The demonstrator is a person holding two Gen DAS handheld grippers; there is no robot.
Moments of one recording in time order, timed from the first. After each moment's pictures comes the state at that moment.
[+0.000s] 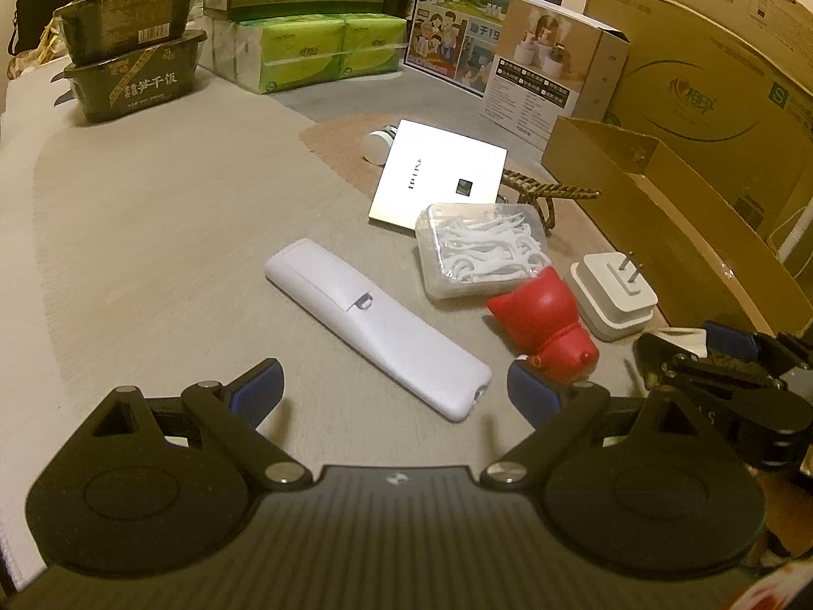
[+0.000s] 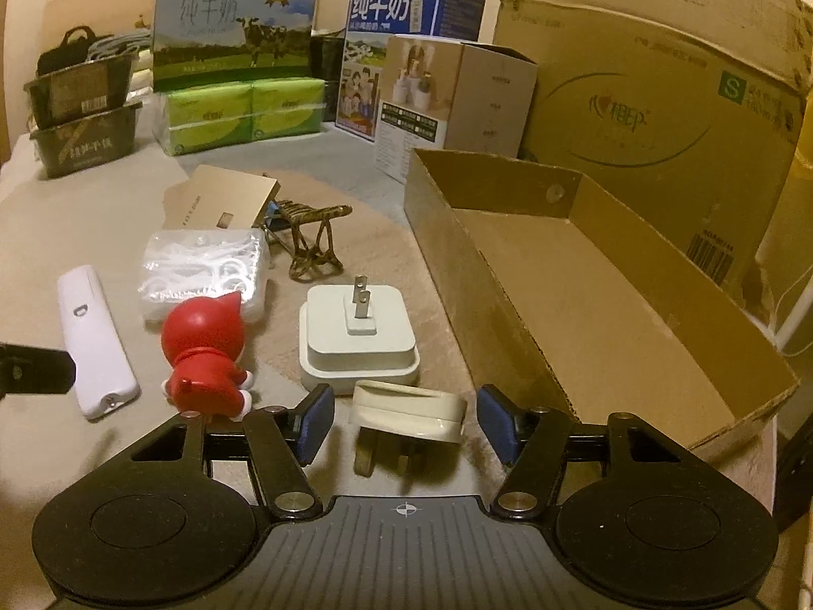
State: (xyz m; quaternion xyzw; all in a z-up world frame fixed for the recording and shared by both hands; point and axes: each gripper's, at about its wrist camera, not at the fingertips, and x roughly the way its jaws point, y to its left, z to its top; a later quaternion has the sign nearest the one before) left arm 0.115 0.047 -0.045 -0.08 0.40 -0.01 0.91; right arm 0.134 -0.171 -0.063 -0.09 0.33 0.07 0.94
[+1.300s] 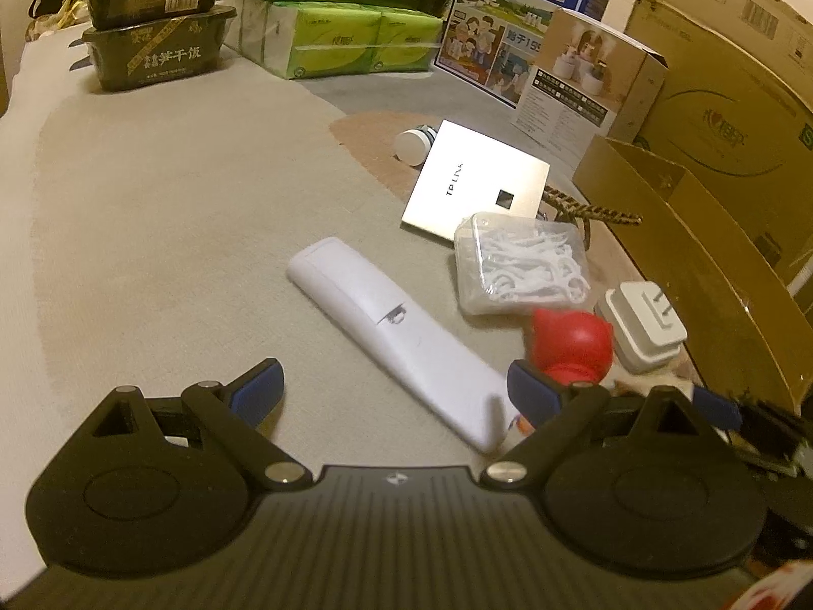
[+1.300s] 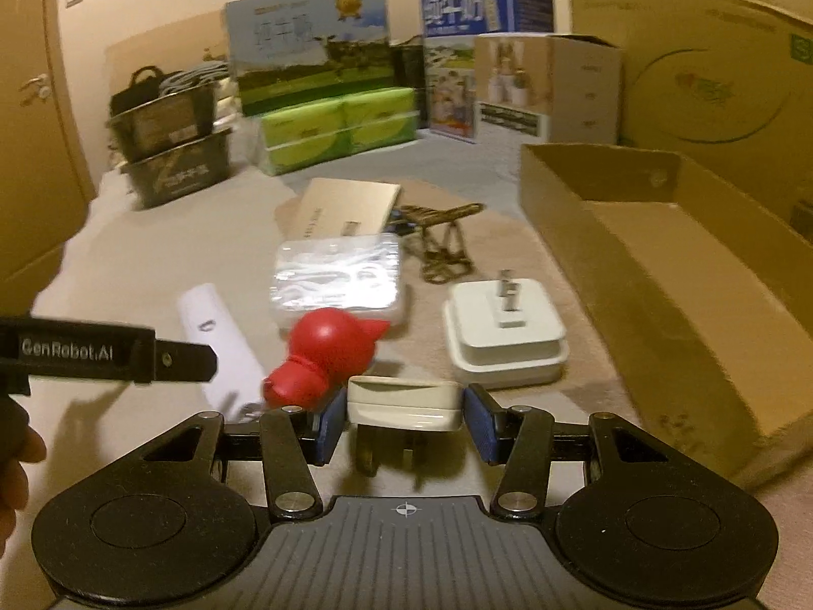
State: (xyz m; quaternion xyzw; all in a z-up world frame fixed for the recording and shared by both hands) left arm 0.133 0.065 -0.061 -0.13 0.39 0.01 0.91; right arm 0.124 -0.156 -0.064 0.00 0.33 0.17 0.93
